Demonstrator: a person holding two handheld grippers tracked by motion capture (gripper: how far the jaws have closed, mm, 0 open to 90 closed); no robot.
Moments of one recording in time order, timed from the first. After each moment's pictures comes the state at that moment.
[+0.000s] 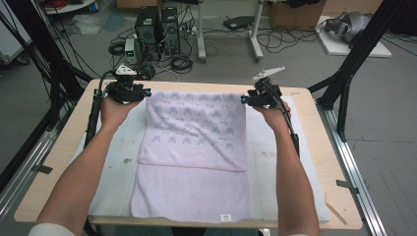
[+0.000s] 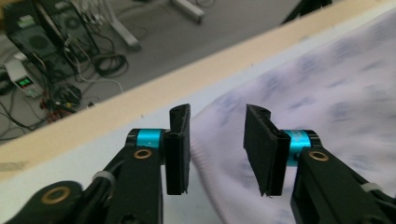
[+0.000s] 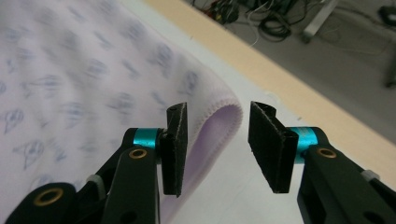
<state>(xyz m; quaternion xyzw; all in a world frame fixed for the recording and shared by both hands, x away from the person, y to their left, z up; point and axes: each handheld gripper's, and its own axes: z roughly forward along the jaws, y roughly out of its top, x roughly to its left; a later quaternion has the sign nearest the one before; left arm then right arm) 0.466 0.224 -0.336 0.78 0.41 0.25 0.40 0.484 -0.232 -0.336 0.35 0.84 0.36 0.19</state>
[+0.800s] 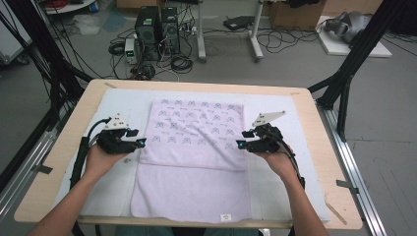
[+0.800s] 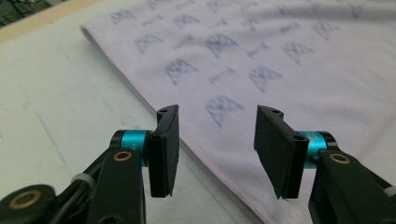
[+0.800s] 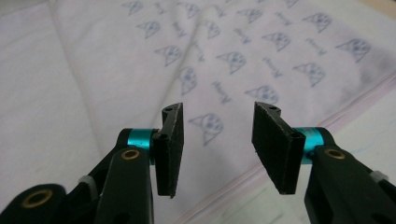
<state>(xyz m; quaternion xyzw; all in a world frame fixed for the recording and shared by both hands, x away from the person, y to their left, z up) 0.352 0.241 -0.407 0.84 0.34 0.18 0.39 0.370 -0.233 -0.389 0.28 0.87 0.40 0.11</state>
